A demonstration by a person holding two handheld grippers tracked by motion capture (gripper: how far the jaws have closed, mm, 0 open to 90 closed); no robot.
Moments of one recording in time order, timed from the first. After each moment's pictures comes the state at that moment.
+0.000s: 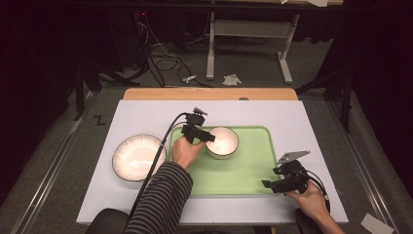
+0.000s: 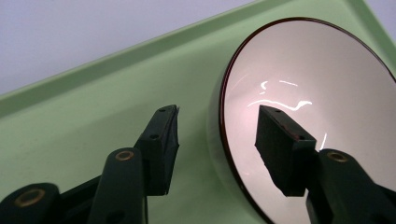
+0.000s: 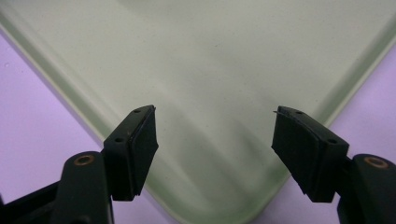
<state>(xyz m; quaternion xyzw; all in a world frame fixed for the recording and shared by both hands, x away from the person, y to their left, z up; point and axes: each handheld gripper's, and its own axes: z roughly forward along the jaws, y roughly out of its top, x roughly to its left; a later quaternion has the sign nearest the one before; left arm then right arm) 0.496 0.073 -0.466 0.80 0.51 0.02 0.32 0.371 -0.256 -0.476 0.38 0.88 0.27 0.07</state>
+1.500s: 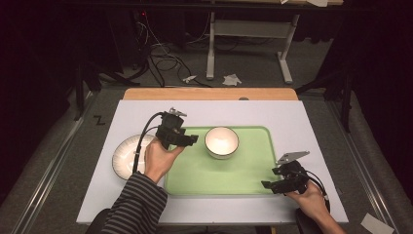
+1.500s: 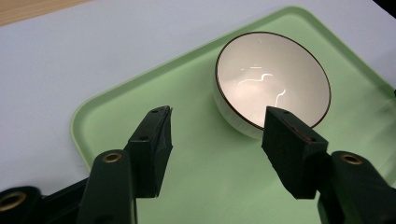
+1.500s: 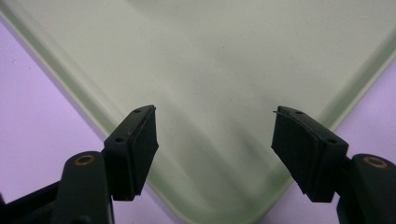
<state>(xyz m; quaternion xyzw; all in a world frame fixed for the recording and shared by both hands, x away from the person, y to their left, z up) 0.429 0.128 -0.400 0.80 0.47 0.10 0.36 0.370 -0.256 -0.476 0.37 0.89 0.27 0.07</state>
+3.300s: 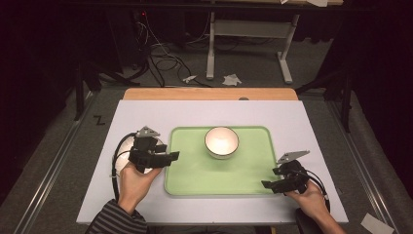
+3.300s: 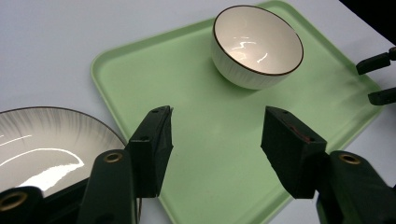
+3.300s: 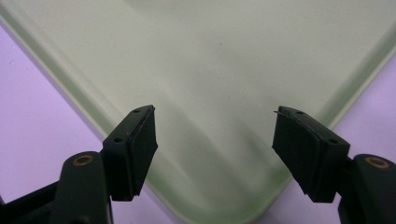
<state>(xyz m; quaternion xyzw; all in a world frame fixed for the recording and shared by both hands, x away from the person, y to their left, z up) 0.356 0.180 -0.402 0.78 0.48 0.10 0.40 0.371 -0.257 -0.476 0.38 0.88 0.28 0.07</state>
